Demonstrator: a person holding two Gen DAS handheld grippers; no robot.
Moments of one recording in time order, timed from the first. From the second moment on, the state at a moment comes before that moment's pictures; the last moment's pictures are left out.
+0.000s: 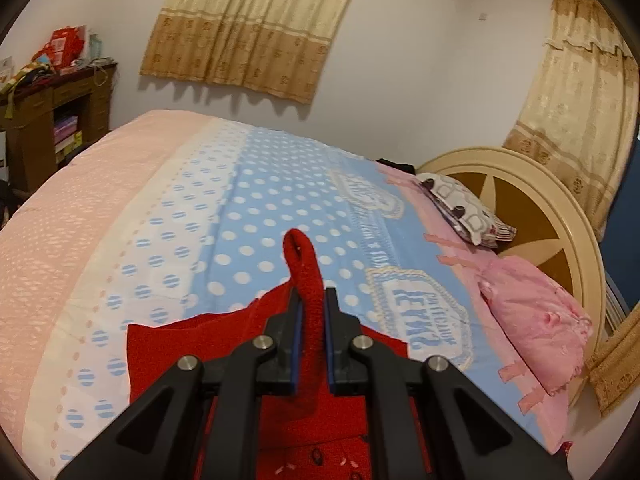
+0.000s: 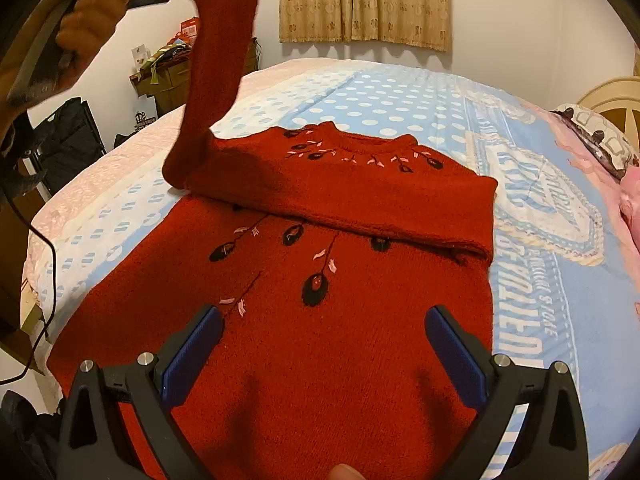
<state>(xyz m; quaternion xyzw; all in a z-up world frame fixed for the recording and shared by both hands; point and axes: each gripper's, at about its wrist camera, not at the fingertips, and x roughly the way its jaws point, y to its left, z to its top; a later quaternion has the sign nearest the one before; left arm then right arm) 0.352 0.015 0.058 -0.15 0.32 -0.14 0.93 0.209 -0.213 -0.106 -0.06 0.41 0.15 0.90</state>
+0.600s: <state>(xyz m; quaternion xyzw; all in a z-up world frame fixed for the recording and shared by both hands) 0.366 -0.088 0.007 -0.08 0.36 -0.19 0.91 0.203 -0.229 -0.127 -0.02 0.43 0.14 0.89</state>
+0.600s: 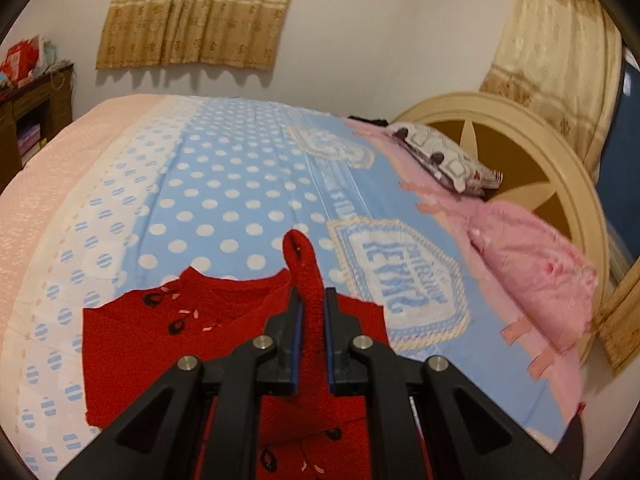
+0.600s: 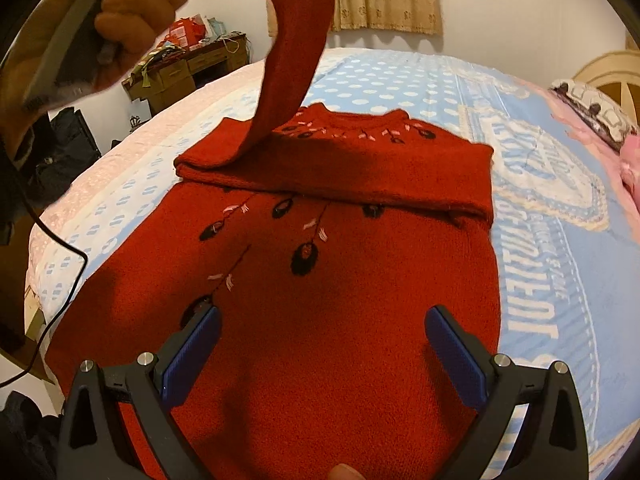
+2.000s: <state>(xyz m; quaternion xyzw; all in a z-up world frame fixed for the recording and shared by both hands) 0.321 0.063 -0.157 0.04 0.43 0.00 0.90 0.325 -0.290 -0.064 0.10 0.48 0.08 0.87</state>
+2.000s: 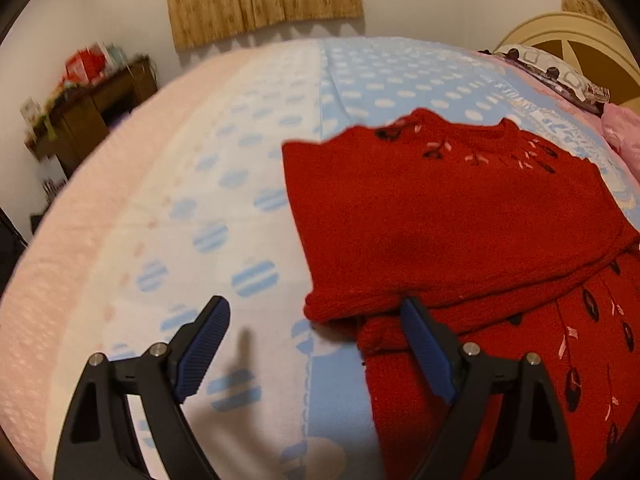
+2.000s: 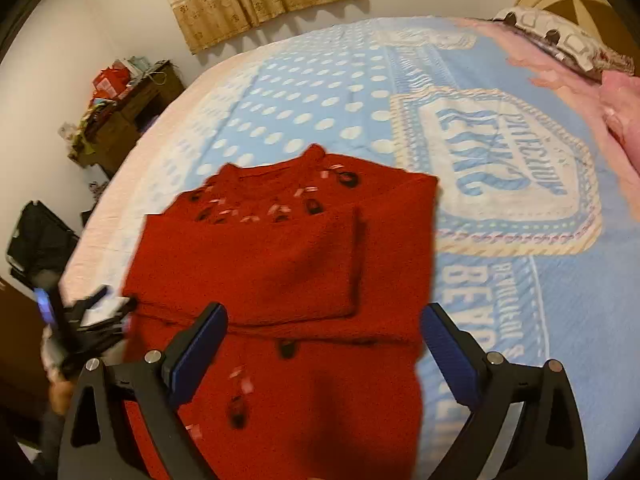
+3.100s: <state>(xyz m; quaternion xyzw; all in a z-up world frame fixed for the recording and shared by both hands) 0.323 0.086 -0.172 -0.04 0.45 -0.01 0.89 0.382 -0.267 -0.141 0.06 0.48 0.04 0.88</state>
